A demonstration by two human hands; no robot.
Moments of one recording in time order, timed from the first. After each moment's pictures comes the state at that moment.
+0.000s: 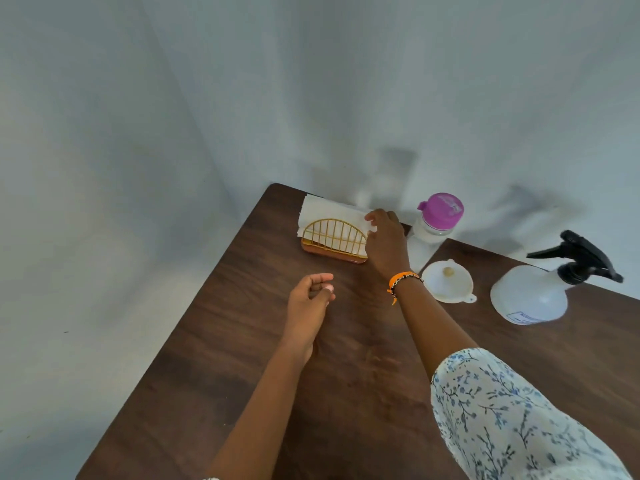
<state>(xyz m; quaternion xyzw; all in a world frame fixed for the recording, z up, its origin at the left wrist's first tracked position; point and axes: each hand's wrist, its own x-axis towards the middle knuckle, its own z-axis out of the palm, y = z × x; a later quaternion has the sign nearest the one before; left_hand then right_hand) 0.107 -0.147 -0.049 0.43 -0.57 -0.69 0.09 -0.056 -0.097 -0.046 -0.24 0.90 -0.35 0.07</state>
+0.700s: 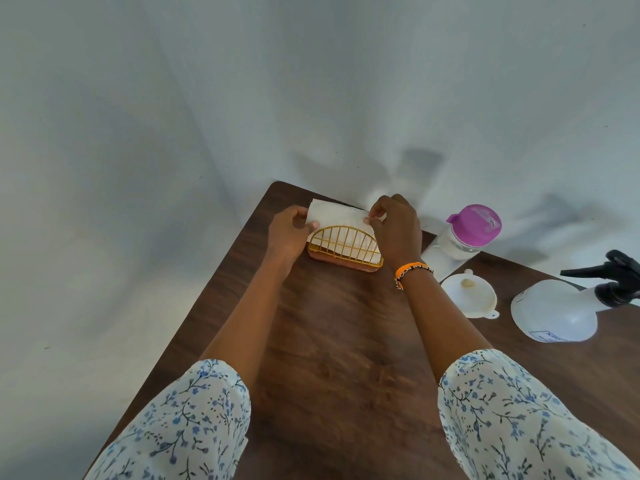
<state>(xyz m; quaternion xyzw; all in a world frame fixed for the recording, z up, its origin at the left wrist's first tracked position) 0.023 -0.267 -0.050 0.40 -0.73 -0.54 0.12 -0.081 -0.133 -0.048 -0.24 0.91 -0.34 0.00</state>
